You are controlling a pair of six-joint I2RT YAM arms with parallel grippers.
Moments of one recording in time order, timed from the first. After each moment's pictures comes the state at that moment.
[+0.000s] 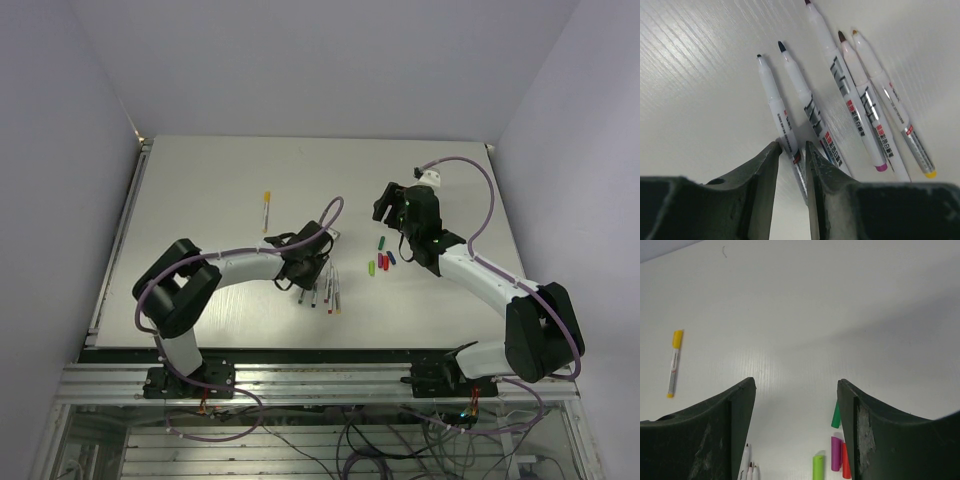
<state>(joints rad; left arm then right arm) -0.83 1.75 1.00 -0.32 -0.09 -0.22 0.42 1.38 0.81 0.16 0.28 0.47</state>
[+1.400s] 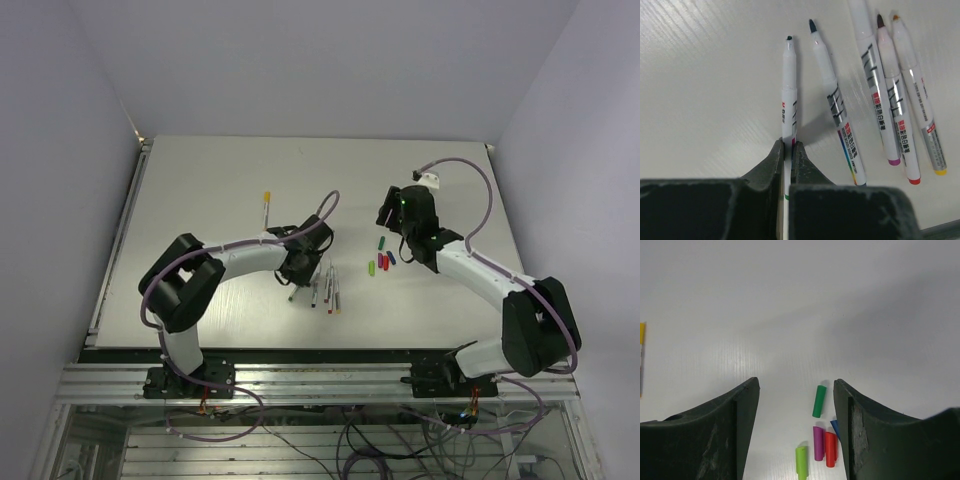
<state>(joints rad) -0.81 1.79 1.09 -0.50 -0.12 -0.28 0.42 1.40 0.83 0.07 0.33 0.47</state>
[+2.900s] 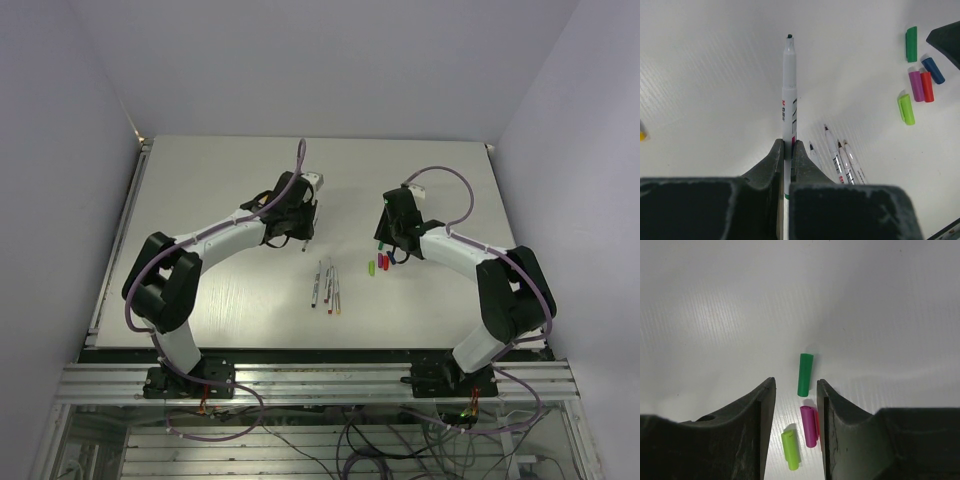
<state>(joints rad) -0.62 1.73 1.21 -0.26 0.04 -0.27 0.42 1.62 0.92 -0.13 0.30 0.60</state>
